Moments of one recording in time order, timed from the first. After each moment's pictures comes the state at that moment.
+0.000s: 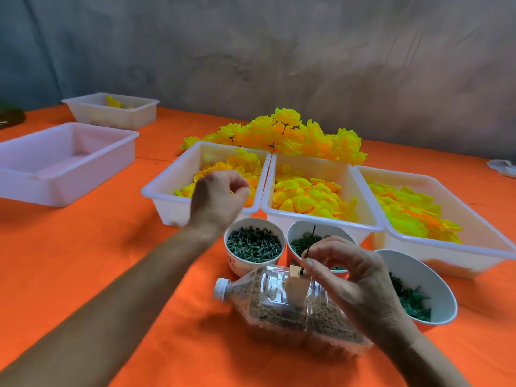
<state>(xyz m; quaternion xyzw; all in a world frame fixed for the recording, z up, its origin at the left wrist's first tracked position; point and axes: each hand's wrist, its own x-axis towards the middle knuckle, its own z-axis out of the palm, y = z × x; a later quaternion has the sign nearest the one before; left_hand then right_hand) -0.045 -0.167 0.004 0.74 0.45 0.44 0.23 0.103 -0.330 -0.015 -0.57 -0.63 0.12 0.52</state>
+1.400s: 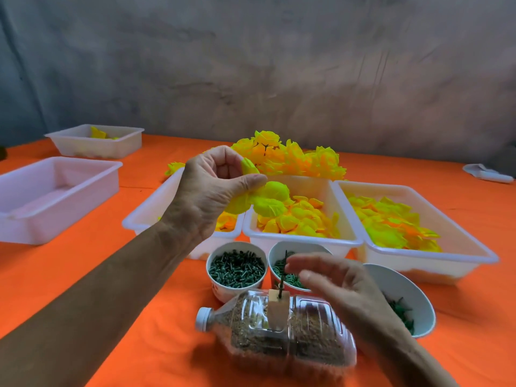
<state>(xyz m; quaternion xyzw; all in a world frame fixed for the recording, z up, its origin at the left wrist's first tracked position) -0.027 -0.191 0.071 0.62 0.17 0.54 0.55 0.113 -0.343 0.006 -0.58 -0.52 0.32 0.54</state>
